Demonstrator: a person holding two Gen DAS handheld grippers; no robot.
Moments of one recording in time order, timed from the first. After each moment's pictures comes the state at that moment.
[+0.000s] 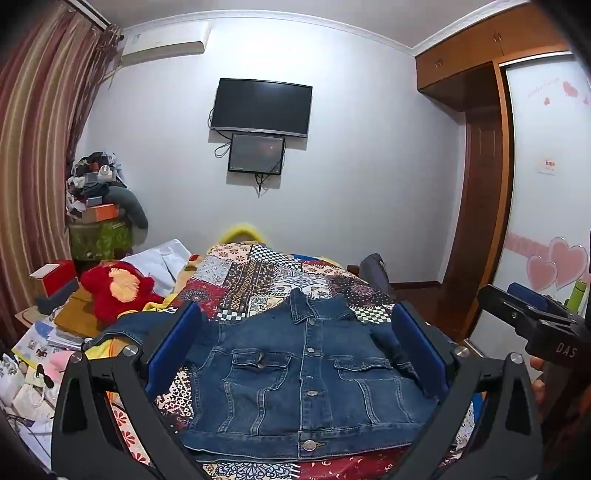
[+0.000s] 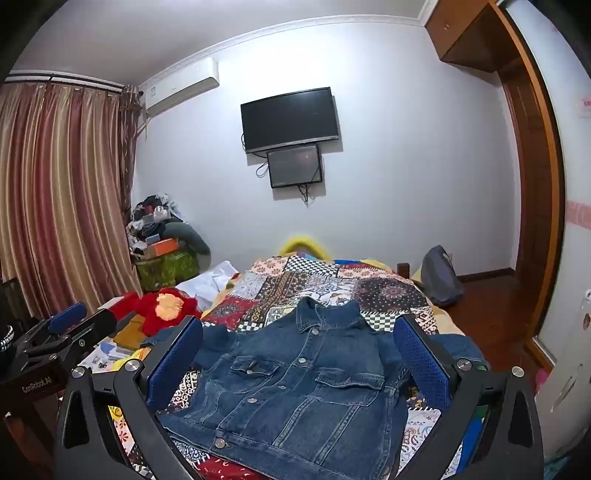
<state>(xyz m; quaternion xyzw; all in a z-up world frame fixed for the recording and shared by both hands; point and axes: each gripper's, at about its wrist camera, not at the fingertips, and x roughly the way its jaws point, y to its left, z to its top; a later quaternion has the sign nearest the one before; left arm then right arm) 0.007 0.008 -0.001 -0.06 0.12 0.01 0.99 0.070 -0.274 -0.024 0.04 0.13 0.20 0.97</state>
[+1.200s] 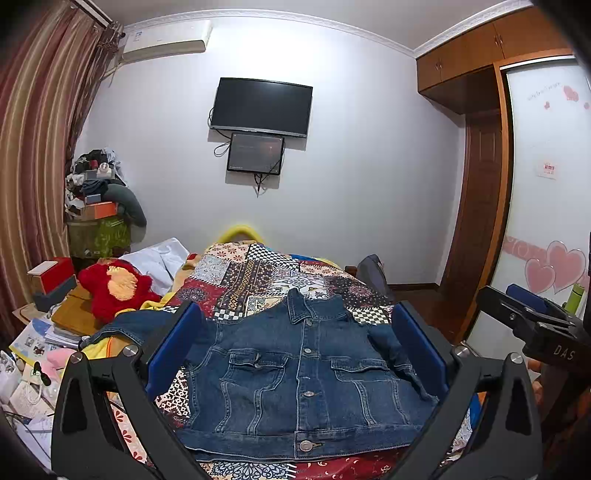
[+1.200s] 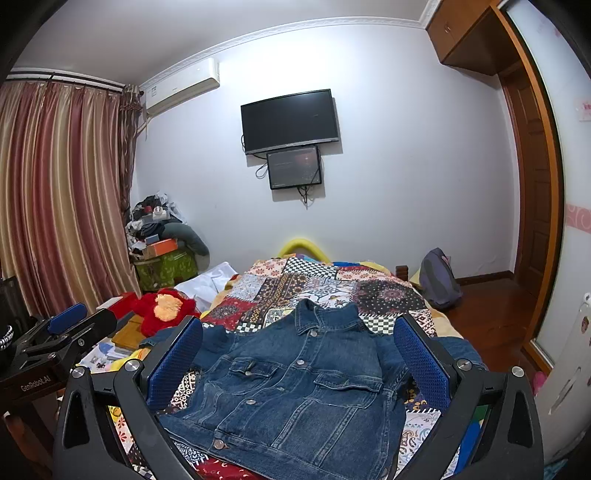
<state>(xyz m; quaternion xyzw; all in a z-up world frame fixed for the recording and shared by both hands) 0.008 0.006 -0.002 -0.06 0.12 0.01 0.99 0.072 -0.275 -0.023 0.04 0.13 0.20 0.97</state>
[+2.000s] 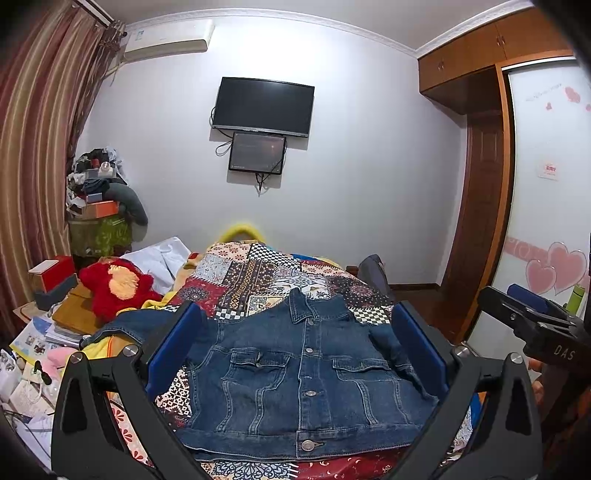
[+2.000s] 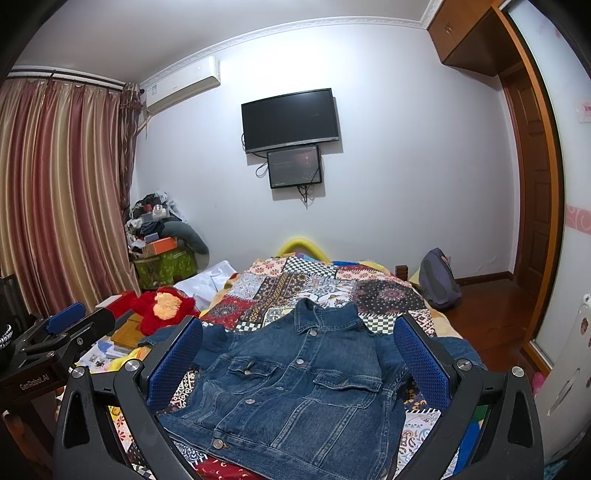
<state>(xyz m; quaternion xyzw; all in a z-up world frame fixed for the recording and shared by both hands) 0.008 0.007 -0.001 -0.06 0.12 0.01 0.99 0.071 -0.274 -0.022 0.03 0.13 0.20 0.97</state>
